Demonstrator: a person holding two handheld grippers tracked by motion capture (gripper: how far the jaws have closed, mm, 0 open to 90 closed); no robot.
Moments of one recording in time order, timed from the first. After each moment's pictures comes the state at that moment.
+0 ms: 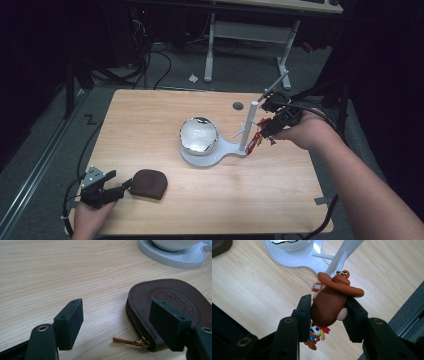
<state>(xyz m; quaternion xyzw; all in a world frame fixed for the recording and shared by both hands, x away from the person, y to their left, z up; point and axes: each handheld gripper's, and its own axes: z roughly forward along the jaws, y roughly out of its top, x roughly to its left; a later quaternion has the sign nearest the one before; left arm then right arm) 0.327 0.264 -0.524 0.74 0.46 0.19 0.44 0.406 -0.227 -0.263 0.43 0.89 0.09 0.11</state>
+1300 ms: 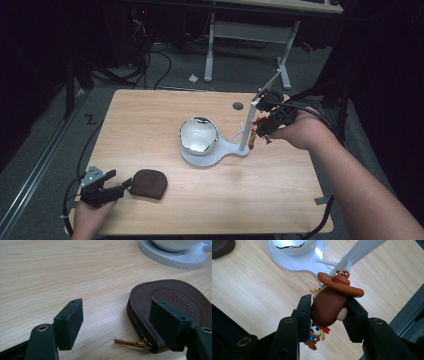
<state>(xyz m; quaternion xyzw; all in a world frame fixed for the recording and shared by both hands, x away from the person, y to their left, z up) 0.329 0.265 -0.524 0.74 0.46 0.19 0.44 0.406 -0.214 -0.259 0.42 0.90 0.09 0.12</state>
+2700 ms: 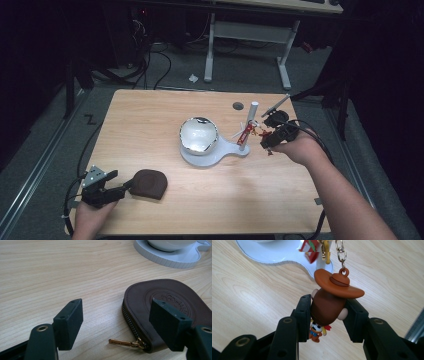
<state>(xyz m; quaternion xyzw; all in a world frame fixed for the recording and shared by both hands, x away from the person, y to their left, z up) 0.329 0.261 -0.524 0.75 0.46 0.18 0.45 0.420 -0.257 -0.349 0.48 0.86 0.12 0.10</state>
